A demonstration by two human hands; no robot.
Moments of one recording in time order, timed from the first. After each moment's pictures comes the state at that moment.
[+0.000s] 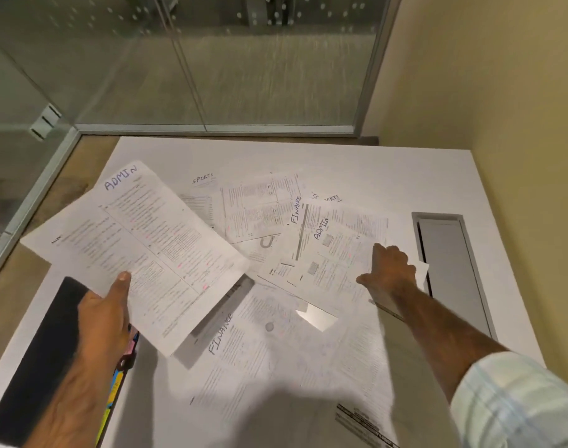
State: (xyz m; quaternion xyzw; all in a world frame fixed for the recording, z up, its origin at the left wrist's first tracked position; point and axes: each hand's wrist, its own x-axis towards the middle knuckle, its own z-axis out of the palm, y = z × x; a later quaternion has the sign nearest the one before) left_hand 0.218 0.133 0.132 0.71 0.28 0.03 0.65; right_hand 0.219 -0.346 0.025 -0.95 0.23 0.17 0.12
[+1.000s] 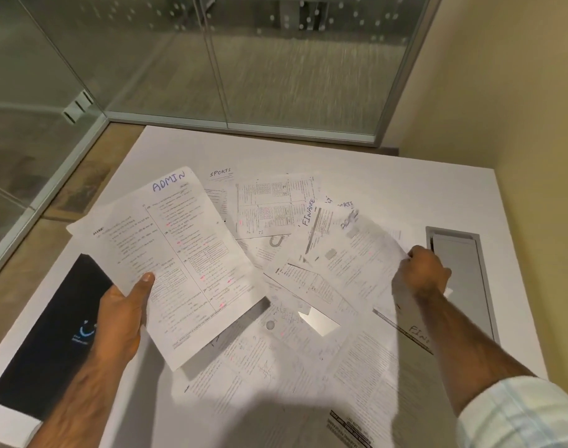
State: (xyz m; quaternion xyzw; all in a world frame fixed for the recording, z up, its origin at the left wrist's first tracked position) left_hand 0.191 0.125 0.123 0.69 0.28 0.01 0.66; right_hand 0.238 -0.388 0.031 -0.94 0.32 0.03 0.14
